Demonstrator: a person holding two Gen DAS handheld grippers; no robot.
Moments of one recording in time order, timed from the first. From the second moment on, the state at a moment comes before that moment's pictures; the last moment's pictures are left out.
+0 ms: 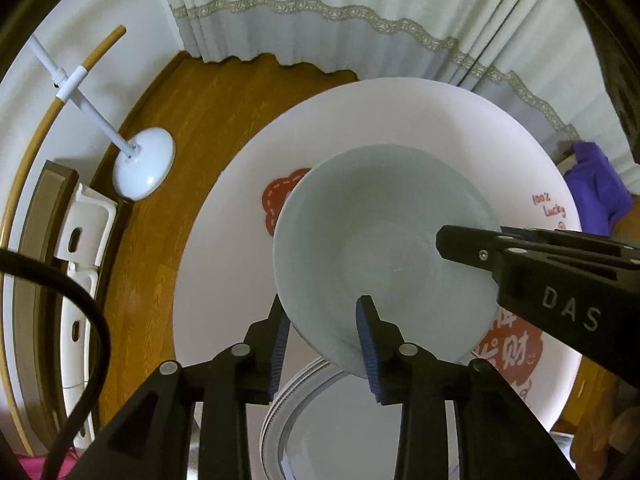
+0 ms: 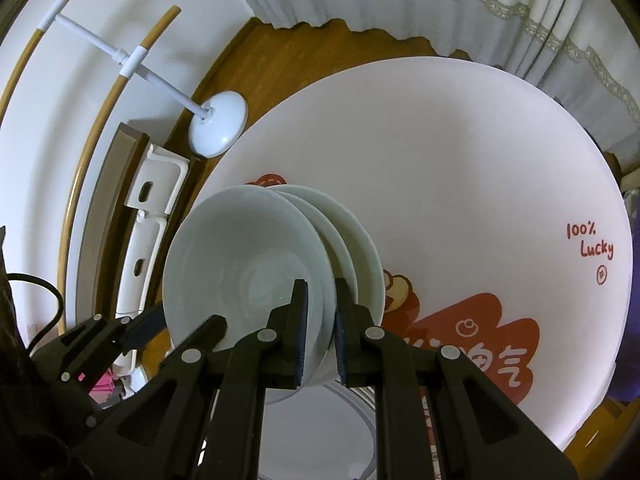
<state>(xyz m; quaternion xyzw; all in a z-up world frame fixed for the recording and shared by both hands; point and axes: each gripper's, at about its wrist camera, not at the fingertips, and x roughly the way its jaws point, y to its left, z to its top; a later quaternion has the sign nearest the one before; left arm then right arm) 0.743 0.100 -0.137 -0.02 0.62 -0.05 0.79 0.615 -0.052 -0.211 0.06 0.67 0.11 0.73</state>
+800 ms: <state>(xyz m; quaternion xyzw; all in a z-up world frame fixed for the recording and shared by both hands) 0.739 0.135 -0.134 -0.04 0.60 -0.07 0.80 0.592 -0.068 -0.190 0.08 0.64 0.09 0.76</state>
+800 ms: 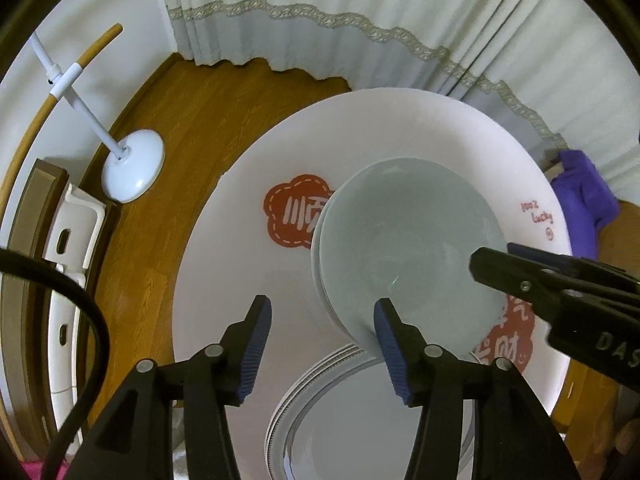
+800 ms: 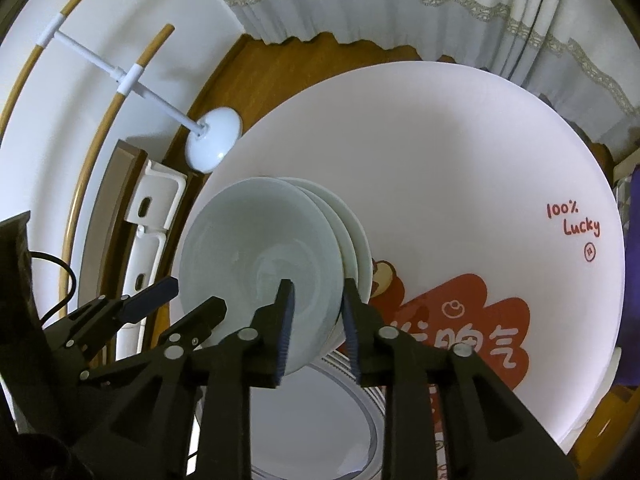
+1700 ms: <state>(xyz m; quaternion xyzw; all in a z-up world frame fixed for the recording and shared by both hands) 0.723 0.228 -0.147 -0.08 0.55 -0.15 0.82 0.548 -0.133 -0.198 0.18 0.58 0.02 0.79</state>
